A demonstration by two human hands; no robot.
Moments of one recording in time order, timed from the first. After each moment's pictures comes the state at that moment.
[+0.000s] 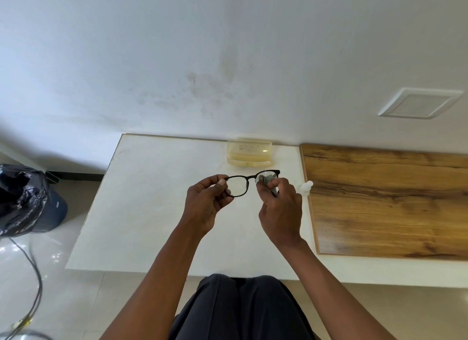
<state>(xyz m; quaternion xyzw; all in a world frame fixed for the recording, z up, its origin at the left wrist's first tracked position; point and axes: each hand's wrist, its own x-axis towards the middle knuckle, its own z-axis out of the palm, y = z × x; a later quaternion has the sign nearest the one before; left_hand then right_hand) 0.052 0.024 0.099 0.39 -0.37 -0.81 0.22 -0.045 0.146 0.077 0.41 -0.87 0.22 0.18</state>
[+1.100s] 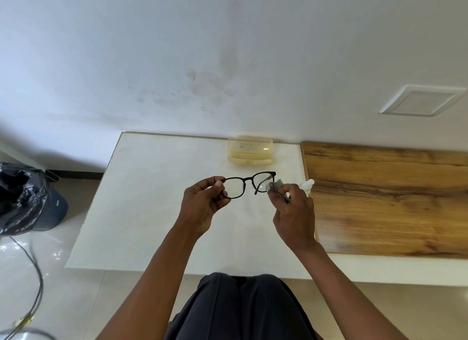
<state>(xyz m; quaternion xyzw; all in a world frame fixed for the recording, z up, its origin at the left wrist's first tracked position) 0.059 0.021 0.093 0.40 -0.37 -0.81 0.21 -0.065 0.173 0.055 0.45 -0.85 0.19 0.19</state>
